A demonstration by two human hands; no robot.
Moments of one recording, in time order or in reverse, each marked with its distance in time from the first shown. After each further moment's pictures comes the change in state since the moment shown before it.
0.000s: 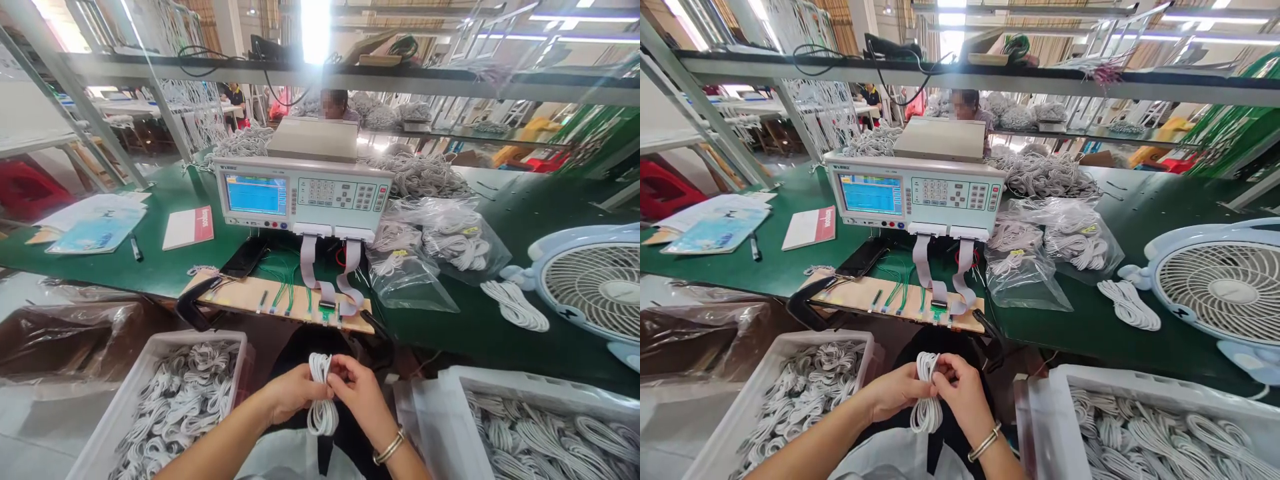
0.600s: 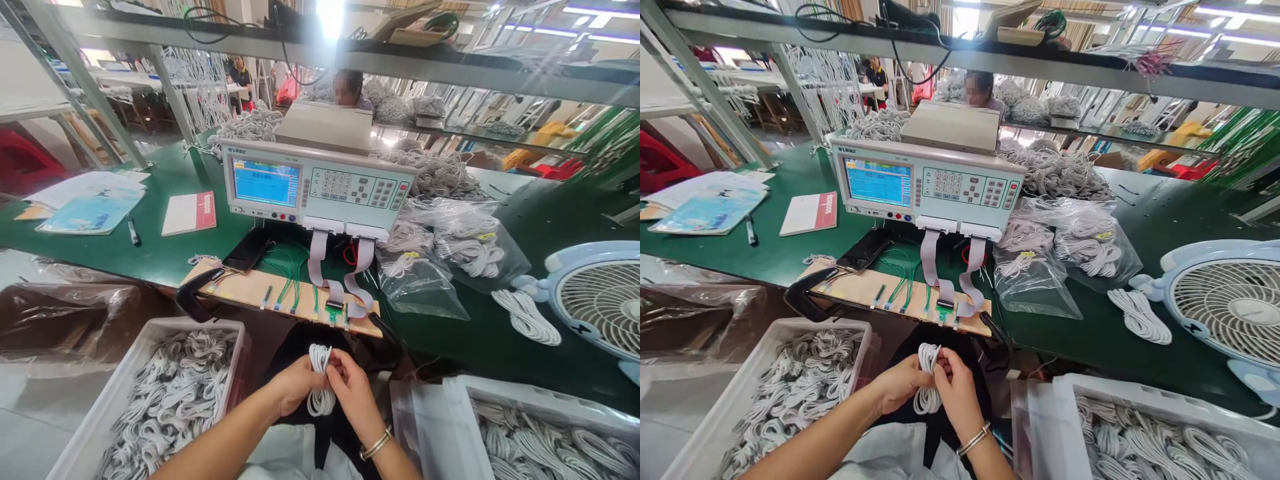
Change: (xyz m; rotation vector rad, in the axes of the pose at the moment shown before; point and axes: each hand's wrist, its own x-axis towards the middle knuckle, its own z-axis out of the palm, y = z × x) left_hand 0.019 -0.011 -0.011 -0.135 0.104 0.082; right_hand 0.015 0.010 0.019 -0.058 0.077 -0.015
